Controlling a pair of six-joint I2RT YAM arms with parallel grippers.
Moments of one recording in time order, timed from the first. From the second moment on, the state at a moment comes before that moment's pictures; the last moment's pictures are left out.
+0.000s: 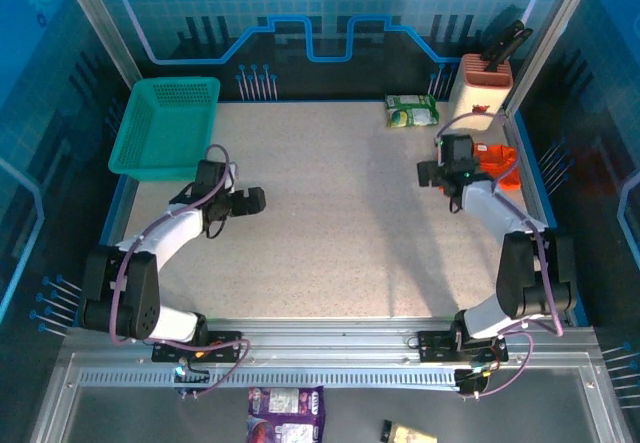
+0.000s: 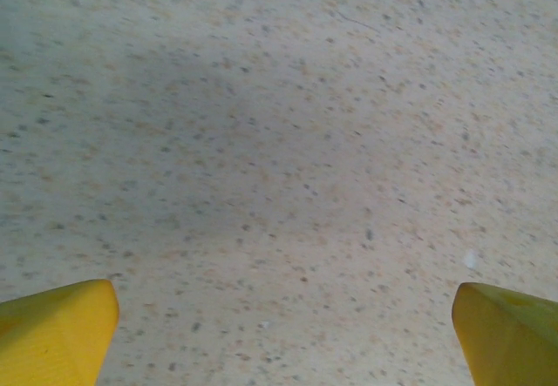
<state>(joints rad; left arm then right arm) -0.10 1.40 0.77 -0.27 0.08 -0.30 0.10 1.50 0.94 -0.22 0.27 -0.06</state>
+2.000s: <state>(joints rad) 0.03 1.55 0.37 0.80 0.11 -0.09 0.07 1.54 0.37 0.81 0.02 -0.06</state>
